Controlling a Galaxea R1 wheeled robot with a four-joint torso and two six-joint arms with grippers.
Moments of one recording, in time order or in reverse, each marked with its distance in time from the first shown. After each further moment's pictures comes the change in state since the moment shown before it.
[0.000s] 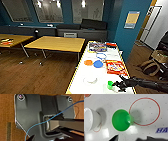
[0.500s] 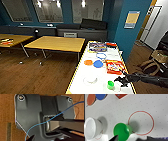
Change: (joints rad) left arm 0.000 0.000 0.000 0.000 0.000 0.000; right arm 0.064 -0.032 -0.025 0.002 -0.018 0.000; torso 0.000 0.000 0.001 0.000
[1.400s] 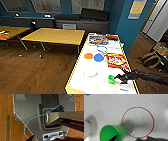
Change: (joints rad) left arm -0.019 0.003 0.000 0.000 -0.006 0.000; right arm 0.034 0.015 -0.024 0.000 0.000 0.000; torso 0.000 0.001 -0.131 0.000
